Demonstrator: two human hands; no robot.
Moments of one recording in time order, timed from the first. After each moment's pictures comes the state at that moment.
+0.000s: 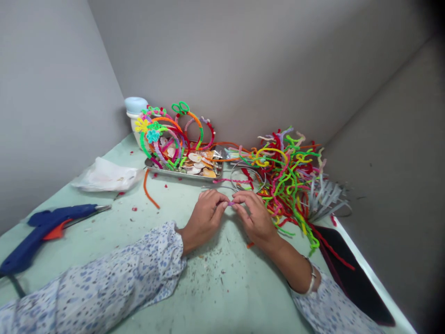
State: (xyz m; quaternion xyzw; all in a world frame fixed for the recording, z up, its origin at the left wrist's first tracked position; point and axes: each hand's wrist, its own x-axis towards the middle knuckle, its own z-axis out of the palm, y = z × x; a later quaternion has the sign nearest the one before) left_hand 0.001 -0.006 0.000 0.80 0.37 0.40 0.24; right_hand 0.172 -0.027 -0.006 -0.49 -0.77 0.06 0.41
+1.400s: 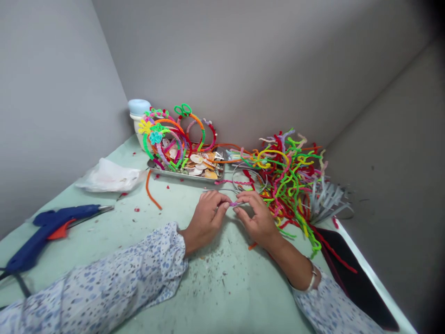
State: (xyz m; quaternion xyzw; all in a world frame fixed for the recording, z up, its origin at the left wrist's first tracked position) left_hand 0.000 -0.006 0.002 0.80 0.37 0.41 0.24; right_hand 0.178 -0.023 -0.012 -0.47 -0.76 0.09 0.44
